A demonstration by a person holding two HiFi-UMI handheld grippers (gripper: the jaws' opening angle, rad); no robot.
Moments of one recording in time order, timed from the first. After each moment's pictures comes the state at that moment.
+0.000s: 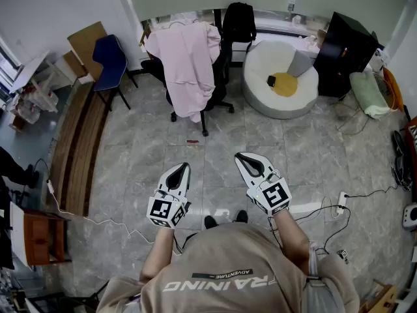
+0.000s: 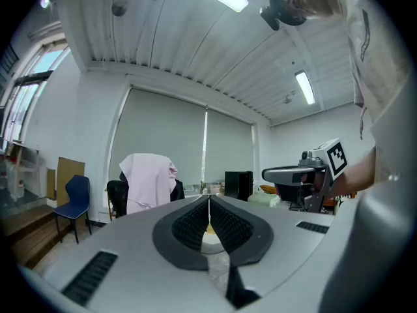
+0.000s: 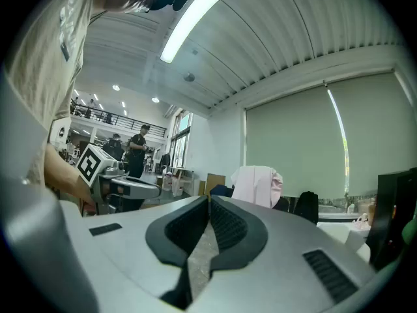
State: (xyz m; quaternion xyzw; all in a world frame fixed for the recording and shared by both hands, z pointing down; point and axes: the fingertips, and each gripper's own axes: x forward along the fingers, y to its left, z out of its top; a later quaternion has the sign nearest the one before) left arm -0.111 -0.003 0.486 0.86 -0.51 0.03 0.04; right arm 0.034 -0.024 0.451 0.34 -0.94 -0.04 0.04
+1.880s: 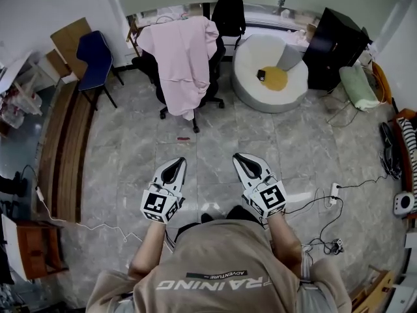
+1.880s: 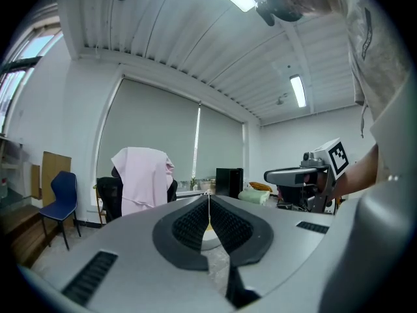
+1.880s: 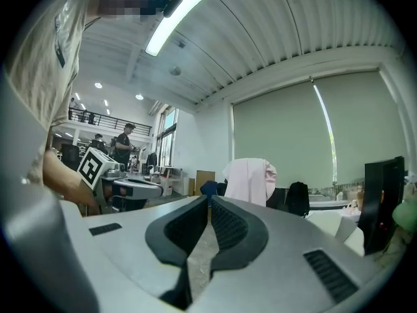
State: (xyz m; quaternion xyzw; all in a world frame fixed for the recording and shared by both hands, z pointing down) left arm -0.153 -0.038 0.499 0.89 -0.45 0.04 0.04; right arm -0.003 -0.037 0.471 0.40 -0.92 0.00 0.04
